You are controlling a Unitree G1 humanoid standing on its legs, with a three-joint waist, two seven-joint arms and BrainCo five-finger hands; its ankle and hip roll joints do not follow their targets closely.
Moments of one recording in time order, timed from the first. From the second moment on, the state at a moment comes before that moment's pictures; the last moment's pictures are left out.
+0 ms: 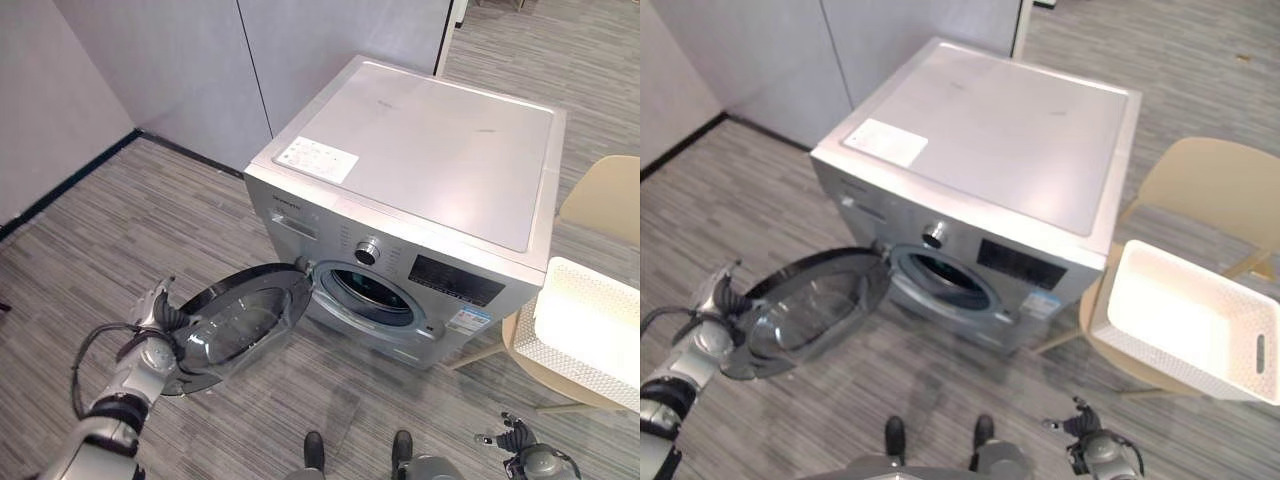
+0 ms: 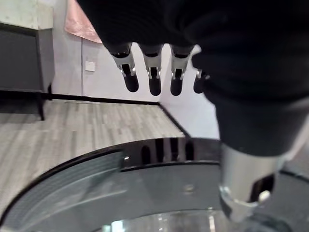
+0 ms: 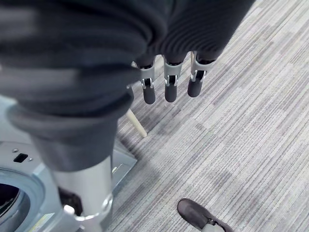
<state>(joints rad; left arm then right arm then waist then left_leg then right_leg) -0.37 0.76 -0.34 1.01 0.23 0.00 0.19 -0.01 -0.37 0.22 1.02 0.00 -0.01 -0.12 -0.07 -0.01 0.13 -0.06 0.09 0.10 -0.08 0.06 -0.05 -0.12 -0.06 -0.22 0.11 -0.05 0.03</state>
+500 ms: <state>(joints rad) 0.08 0.48 -0.18 0.34 -0.02 -0.04 0.07 0.03 -0.35 0.16 0.94 -0.04 0.02 -0.11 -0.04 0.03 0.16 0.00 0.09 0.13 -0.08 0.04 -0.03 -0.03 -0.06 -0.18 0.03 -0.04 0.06</state>
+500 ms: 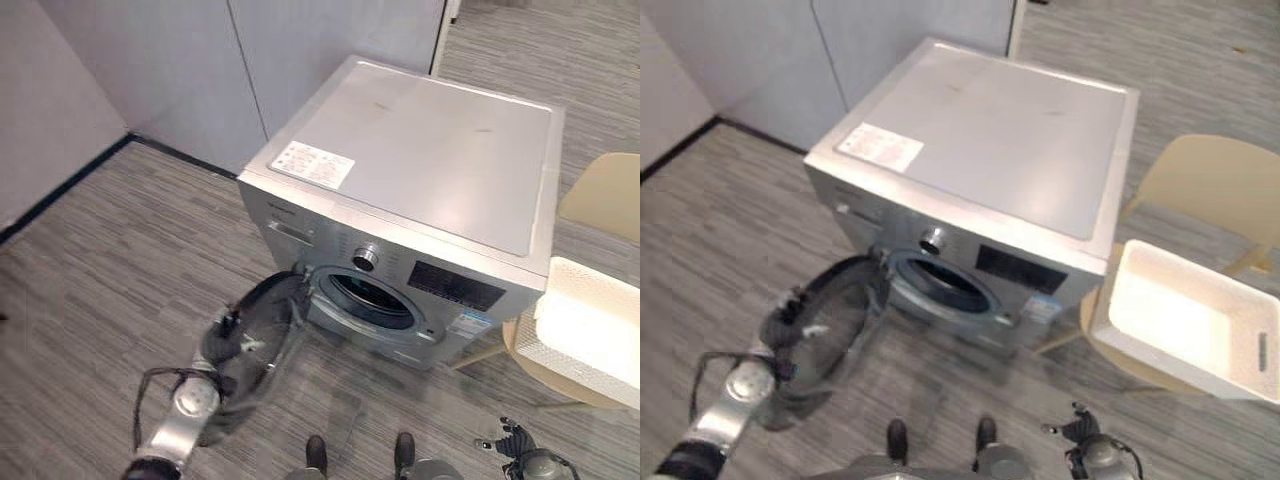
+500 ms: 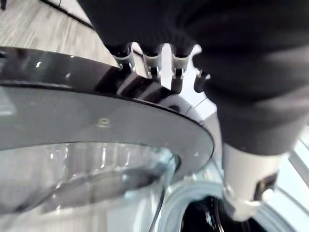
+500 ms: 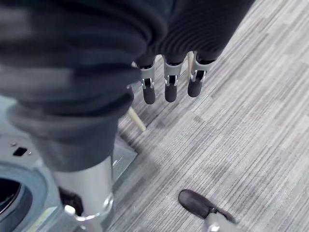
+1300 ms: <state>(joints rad) -0.17 0.42 -0.30 0.48 -0.03 -0.07 0.16 -0.05 -0.37 0.22 1.02 -0.11 0.03 -0.16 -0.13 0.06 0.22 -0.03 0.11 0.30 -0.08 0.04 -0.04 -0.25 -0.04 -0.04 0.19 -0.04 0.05</state>
